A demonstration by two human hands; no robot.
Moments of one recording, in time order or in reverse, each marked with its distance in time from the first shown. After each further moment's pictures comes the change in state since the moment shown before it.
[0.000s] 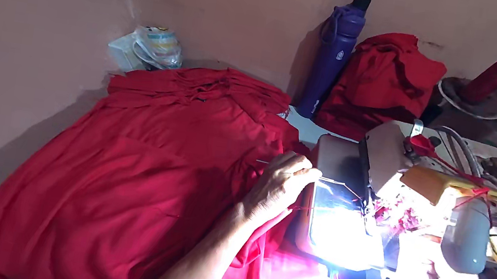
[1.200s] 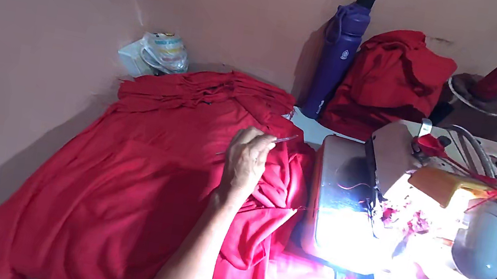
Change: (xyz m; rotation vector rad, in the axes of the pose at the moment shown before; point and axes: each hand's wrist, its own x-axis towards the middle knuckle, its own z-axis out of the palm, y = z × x) left_hand -0.003 -0.031 -0.042 0.207 0.048 -0.364; right_hand -0.018 -0.003 -0.021 0.058 -0.168 -0.149
